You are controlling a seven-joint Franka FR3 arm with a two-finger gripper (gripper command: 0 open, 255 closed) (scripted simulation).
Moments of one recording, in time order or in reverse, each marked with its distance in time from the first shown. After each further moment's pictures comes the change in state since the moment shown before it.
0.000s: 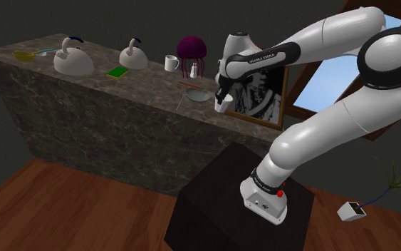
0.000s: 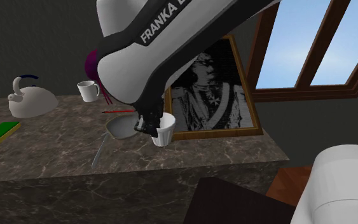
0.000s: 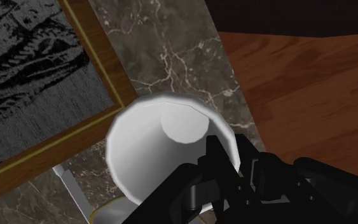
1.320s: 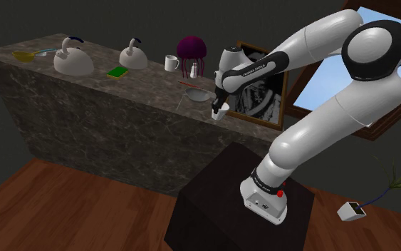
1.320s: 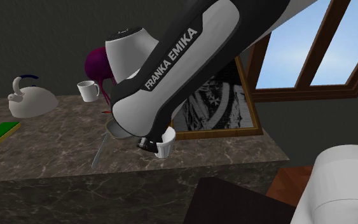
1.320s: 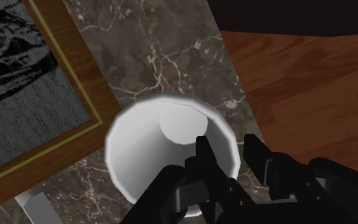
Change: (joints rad) arm -0.012 0.106 -0.007 -0.069 -0.036 0.172 0.044
